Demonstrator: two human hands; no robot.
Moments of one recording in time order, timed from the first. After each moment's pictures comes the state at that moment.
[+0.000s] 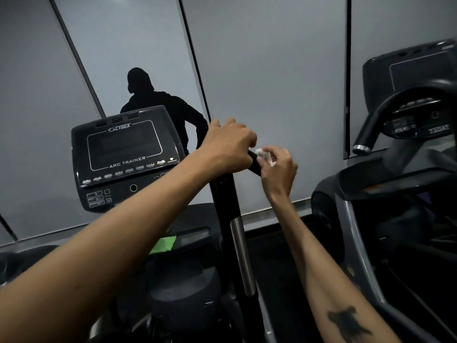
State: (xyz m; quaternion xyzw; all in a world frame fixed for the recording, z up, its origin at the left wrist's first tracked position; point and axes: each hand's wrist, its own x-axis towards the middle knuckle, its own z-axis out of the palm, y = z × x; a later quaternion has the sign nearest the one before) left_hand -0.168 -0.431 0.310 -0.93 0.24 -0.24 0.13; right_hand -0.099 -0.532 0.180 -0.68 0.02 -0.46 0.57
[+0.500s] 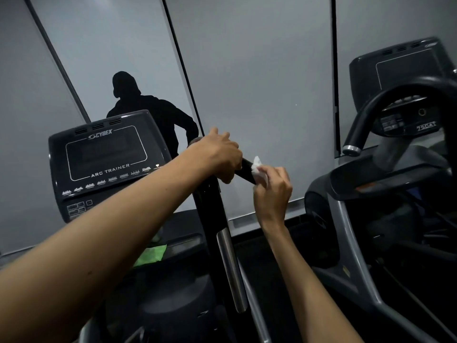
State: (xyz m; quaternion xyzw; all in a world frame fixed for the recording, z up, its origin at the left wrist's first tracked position) left_hand -0.130 -0.451 0.309 -0.87 0.24 -0.10 0.42; right_hand -0.103 -0.531 0.142 -0.68 0.03 -0.52 0.52
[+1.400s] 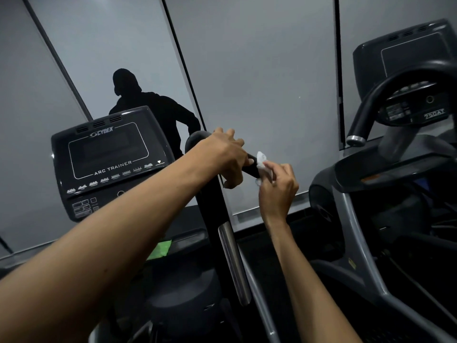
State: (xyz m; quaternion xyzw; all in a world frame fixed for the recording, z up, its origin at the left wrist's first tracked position) left_hand -0.135 -0.463 0.300 -0.87 0.22 -0.05 0.44; right_hand -0.106 -0.529 0.135 -0.62 0.05 -0.51 0.60
